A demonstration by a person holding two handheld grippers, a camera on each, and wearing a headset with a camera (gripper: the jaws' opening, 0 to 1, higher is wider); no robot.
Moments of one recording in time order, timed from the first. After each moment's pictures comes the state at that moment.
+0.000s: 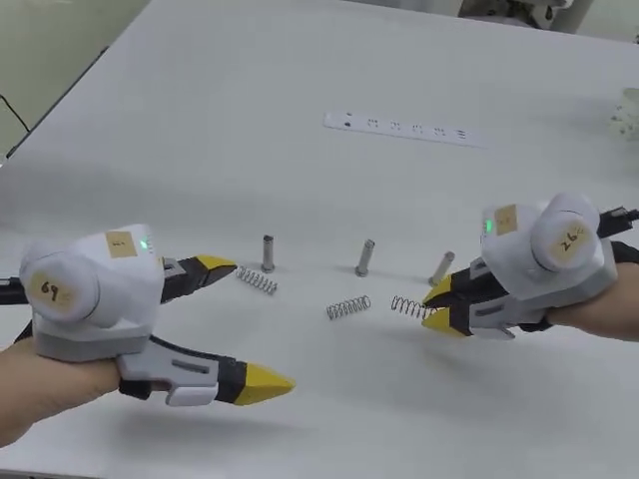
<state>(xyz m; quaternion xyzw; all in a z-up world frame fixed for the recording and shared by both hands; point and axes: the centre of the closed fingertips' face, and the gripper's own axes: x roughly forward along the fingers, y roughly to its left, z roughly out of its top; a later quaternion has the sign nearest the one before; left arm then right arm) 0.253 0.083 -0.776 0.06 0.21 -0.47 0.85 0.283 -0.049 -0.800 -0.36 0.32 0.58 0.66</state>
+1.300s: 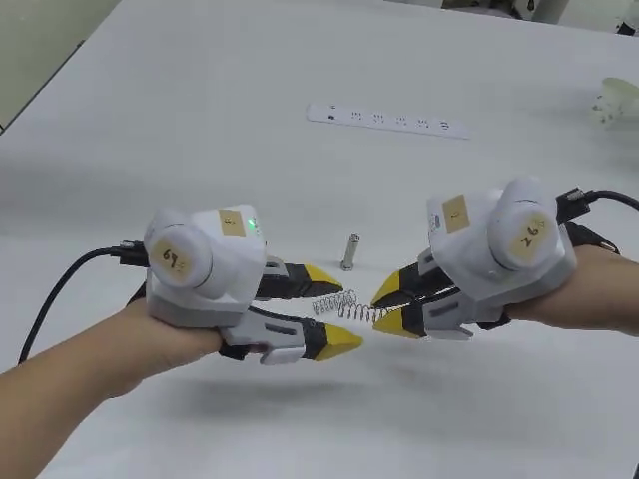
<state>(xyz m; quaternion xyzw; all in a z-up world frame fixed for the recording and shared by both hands) 0.264 -0.003 -0.769 0.07 0.18 -0.57 0.80 0.258 -0.009 -0.782 -0.37 0.28 0.62 0.63</state>
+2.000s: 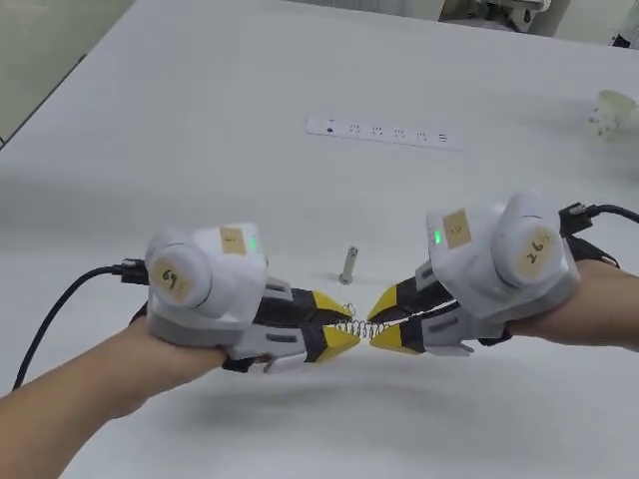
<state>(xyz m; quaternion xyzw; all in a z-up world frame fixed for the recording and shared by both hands) 0.261 -0.007 -0.767 0.07 0.17 -0.58 0.79 0.253 -0.007 -0.777 -0.37 0.28 0.63 0.62</state>
